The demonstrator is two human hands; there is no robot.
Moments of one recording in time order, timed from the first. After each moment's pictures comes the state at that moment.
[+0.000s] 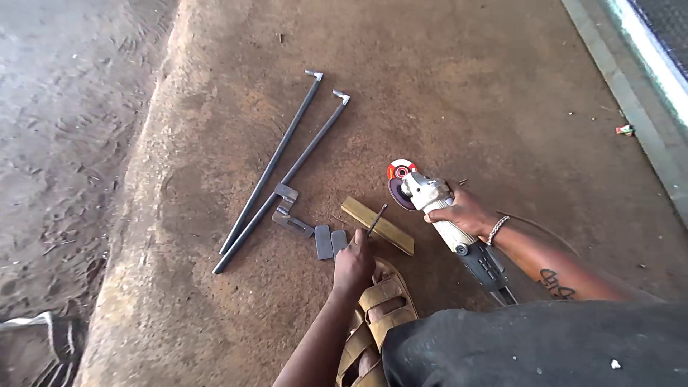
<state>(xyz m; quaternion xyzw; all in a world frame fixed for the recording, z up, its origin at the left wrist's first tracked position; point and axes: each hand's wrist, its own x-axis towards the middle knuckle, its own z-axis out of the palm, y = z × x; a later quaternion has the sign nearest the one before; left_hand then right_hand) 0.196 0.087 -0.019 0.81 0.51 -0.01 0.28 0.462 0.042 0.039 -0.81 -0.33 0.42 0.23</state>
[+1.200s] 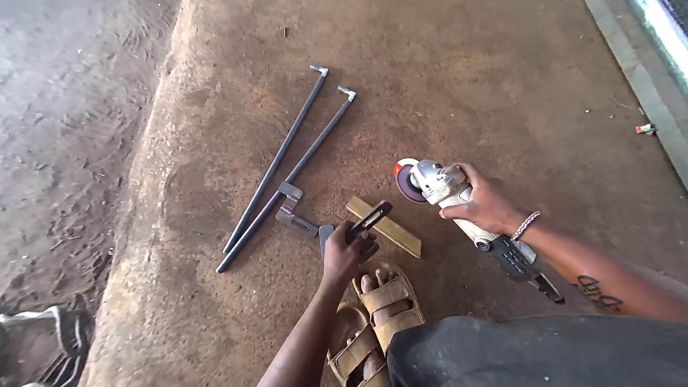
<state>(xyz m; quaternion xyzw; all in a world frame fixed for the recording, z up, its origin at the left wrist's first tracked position) 0.171 0.122 -0.001 0.56 0.51 0.21 0.62 0.465 0.055 0.080 -0.84 -0.45 0.29 0.12</state>
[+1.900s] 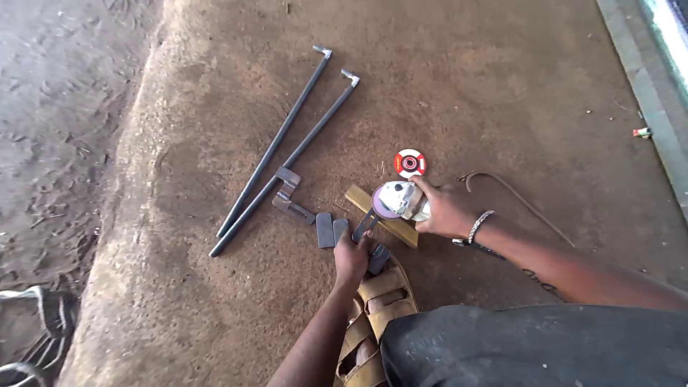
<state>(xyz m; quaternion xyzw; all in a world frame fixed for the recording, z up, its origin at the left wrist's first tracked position) 0.185 0.085 -0.047 0.52 0.64 0.09 0.56 0.415 0.071 0.056 -0.77 -0.59 0.24 -0.08</state>
